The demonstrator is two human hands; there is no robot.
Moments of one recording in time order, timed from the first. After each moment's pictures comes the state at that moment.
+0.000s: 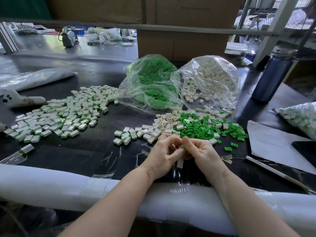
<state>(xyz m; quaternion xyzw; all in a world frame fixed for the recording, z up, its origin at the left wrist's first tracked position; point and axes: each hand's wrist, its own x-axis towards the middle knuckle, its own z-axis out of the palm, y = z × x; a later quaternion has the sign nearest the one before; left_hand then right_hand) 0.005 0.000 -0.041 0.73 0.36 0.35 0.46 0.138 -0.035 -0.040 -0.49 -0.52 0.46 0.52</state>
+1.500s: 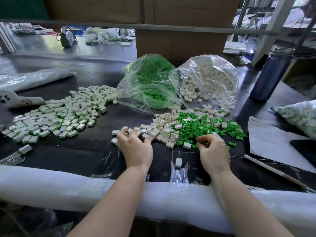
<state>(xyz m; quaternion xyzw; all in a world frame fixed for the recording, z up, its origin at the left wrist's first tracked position) -0.013 0.017 -0.048 0.55 0.70 0.41 0.22 0.158 -0.028 -0.052 -0.76 -0.47 0.12 0.42</state>
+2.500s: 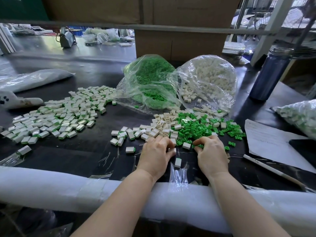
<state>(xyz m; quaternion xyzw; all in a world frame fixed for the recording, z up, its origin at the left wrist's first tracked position) 0.003 0.005 -0.054 0.81 0.49 0.26 0.17 0.154 -0.029 -0.051 -0.80 -0.51 0.07 0.30</state>
